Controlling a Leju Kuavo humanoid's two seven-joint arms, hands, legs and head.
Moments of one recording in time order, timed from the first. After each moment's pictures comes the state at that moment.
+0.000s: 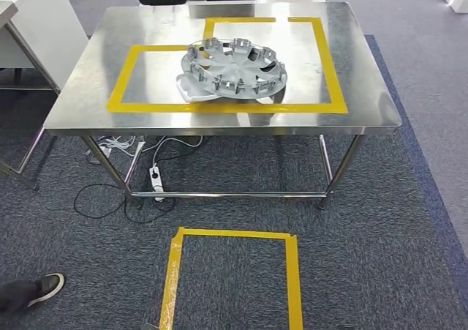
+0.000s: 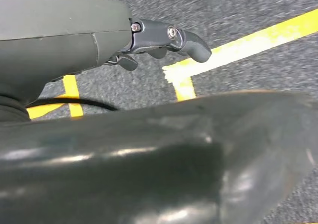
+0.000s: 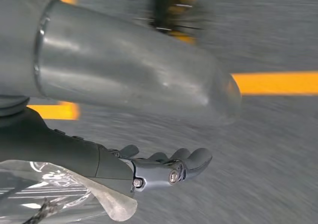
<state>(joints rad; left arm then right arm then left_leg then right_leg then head) -0.01 -0.19 0.72 -0.20 -0.97 0.17 -0.39 0.03 0.18 -0.60 -0.39 0.65 -0.24 -0.28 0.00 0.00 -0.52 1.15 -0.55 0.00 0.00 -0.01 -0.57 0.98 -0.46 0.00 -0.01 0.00</state>
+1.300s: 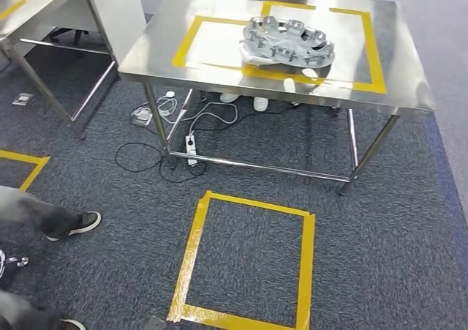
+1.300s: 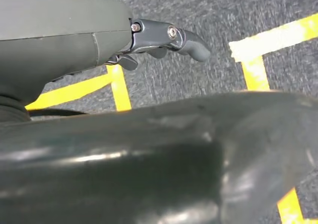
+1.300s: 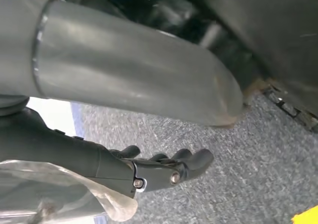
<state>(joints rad) -0.04 -0.18 0.70 -0.20 -1.08 0.10 -0.34 -0.05 0.16 -0.29 -0.20 1.03 0.03 0.12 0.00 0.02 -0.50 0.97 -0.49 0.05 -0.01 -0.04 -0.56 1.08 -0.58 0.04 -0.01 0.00</state>
